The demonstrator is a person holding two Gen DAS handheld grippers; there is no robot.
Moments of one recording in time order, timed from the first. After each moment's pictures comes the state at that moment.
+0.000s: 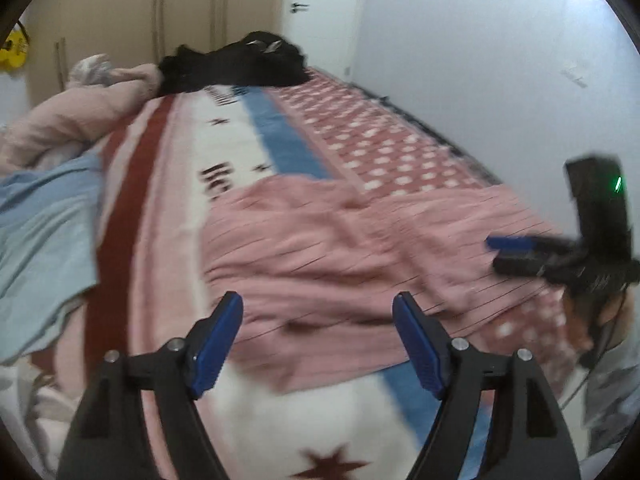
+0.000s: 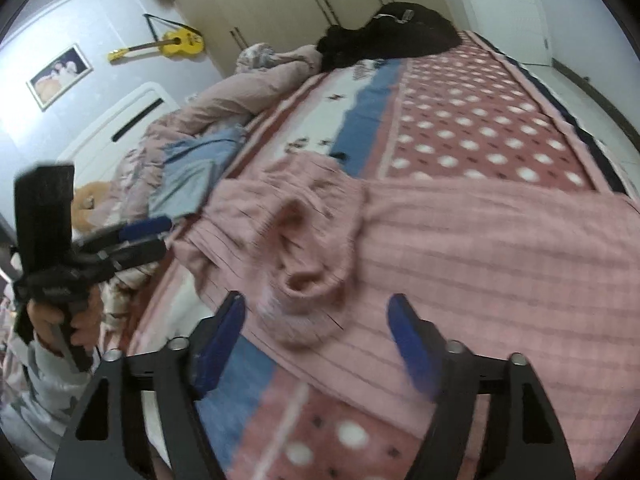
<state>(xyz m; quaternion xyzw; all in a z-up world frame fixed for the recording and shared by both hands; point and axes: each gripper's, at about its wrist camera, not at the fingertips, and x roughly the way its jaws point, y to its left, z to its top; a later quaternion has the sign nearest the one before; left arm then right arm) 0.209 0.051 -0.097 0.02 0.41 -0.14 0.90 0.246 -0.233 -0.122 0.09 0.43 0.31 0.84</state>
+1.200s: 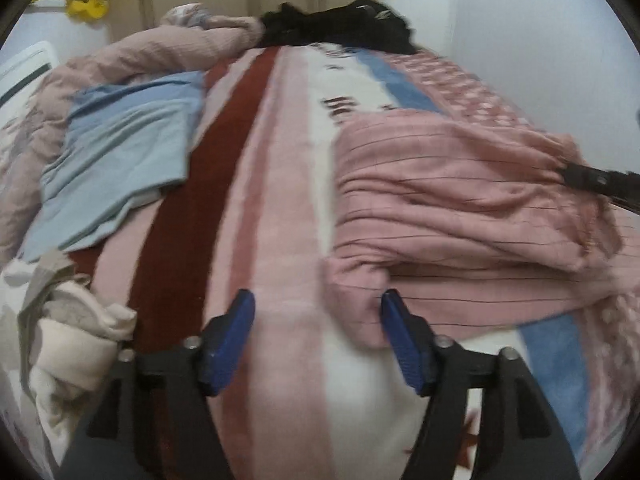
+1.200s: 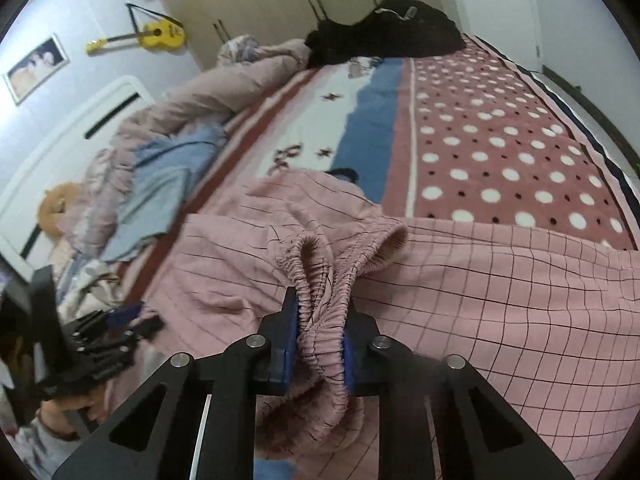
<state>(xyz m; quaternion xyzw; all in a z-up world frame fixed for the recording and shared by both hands) 0.196 0.109 -0.161 -0.01 0.44 0.00 0.90 0.284 -0.179 -0.124 0.07 0.43 0.27 0.86</state>
